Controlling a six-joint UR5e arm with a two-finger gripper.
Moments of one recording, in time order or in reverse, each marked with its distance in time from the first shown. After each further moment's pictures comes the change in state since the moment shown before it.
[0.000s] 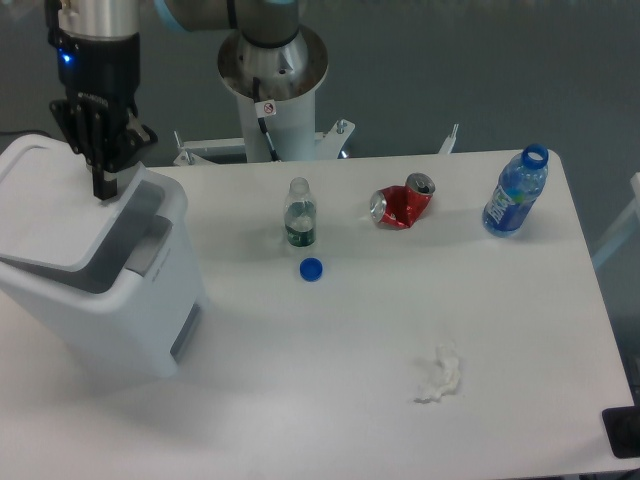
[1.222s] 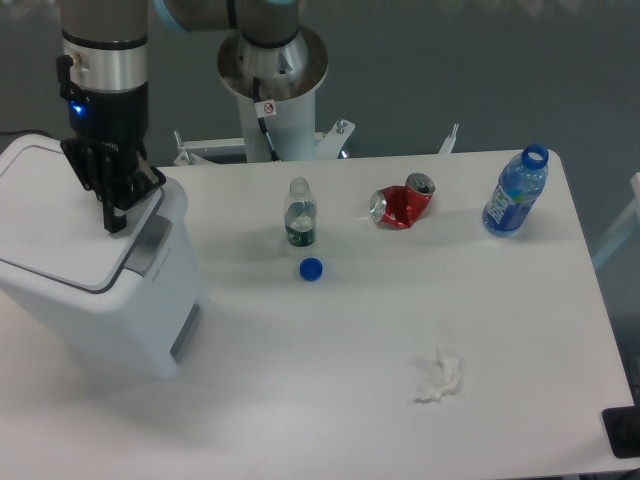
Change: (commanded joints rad) arm 0.000 -0.058 0.002 0.002 0.002 0.002
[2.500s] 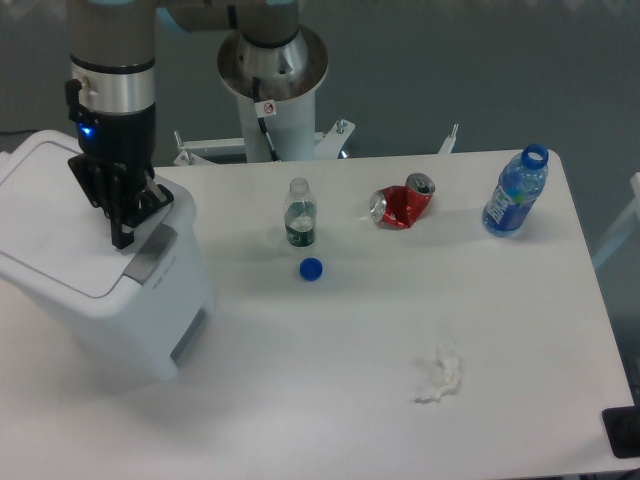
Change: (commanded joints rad) arm 0.058 -0.014 0.038 0.014 -0.015 0.006
